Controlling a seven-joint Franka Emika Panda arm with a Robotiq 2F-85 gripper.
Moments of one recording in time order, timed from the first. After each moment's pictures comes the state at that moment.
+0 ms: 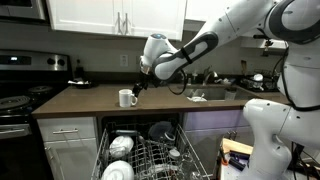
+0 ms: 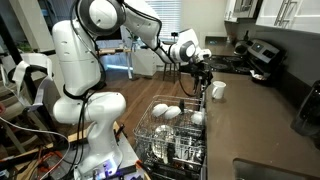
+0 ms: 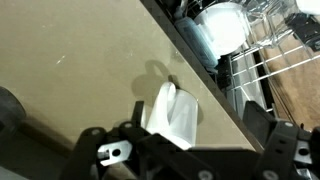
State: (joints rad) arm 1.18 0.05 -1.23 -2.17 -0.30 2.59 0.19
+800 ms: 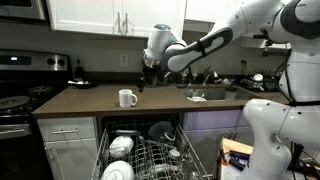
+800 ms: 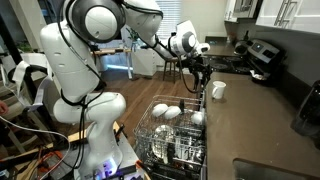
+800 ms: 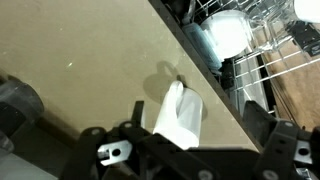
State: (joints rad) arm 1.14 -0.20 -1.13 -2.17 -0.65 2.40 0.40
